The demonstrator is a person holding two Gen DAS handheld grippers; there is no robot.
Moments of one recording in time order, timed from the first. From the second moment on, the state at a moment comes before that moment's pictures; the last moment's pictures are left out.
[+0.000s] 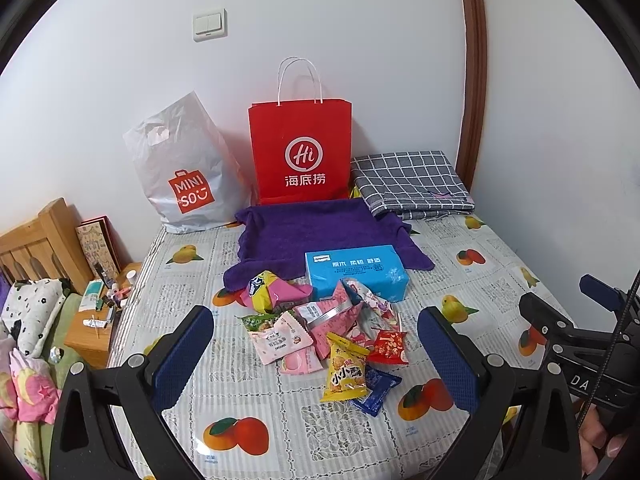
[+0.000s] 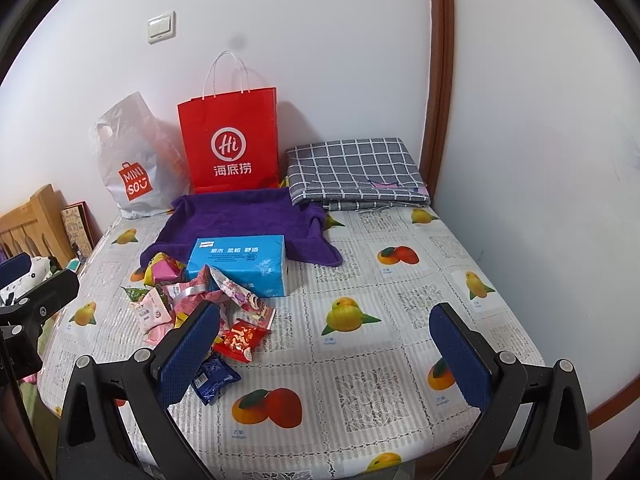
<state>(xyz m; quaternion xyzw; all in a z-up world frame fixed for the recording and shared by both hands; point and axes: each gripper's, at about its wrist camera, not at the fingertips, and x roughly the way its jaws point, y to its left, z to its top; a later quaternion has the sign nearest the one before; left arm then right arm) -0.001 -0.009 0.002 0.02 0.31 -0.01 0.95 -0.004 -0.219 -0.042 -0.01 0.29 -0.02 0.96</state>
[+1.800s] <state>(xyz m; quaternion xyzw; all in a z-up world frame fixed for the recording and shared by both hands) -0.004 -0.010 0.005 0.02 0.30 -0.01 0.95 -0.010 -0.208 -0.038 -0.02 0.28 -0.01 0.96</state>
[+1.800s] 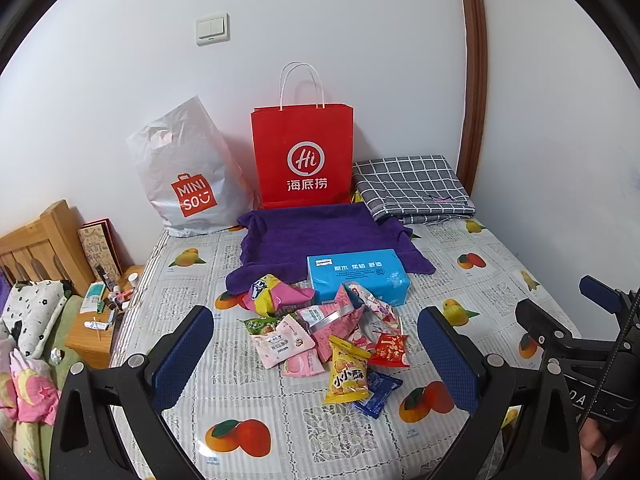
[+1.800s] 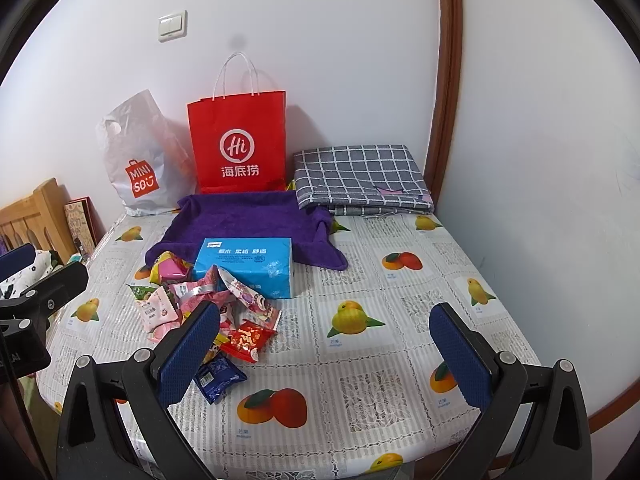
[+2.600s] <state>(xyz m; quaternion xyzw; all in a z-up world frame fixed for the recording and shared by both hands) 0.013 0.012 -0.032 0.00 0.33 0.01 0.94 0.005 -0.198 -0.055 -0.02 0.28 0.02 0.96</state>
